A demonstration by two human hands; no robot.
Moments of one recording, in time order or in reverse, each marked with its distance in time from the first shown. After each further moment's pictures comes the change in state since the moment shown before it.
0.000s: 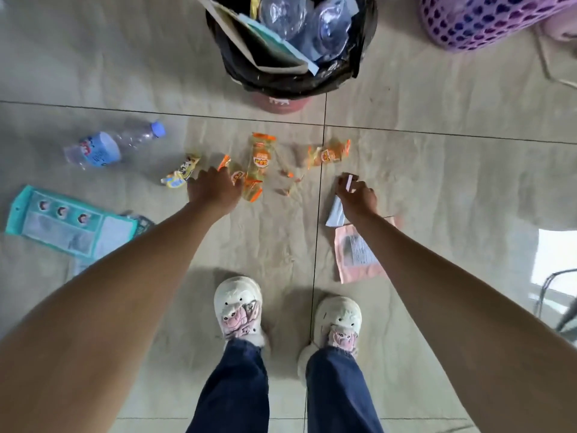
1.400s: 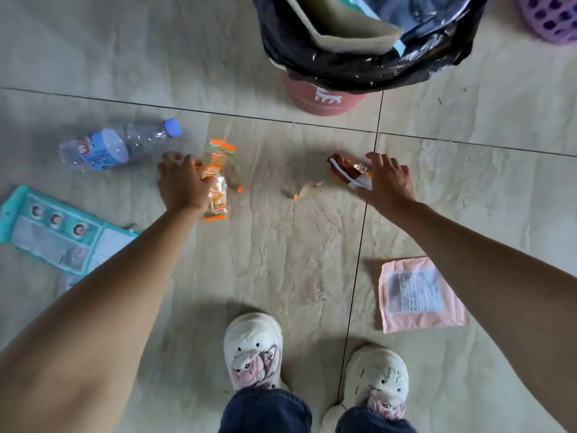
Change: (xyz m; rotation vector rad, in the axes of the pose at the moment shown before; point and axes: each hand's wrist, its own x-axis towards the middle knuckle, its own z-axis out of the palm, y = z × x) left_hand 0.106 -0.091 0.052 -0.291 0.349 -0.231; right_hand 0.127 -0.023 0.055 -0.594 0.126 -0.639
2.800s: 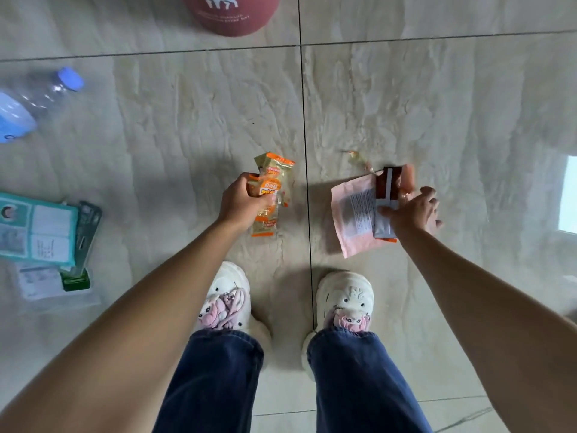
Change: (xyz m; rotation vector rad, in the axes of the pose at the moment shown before) left_hand -0.178 0.088 0.082 -0.510 -0.534 0.045; right_hand -0.188 0.128 0.083 0.369 0.042 1.016
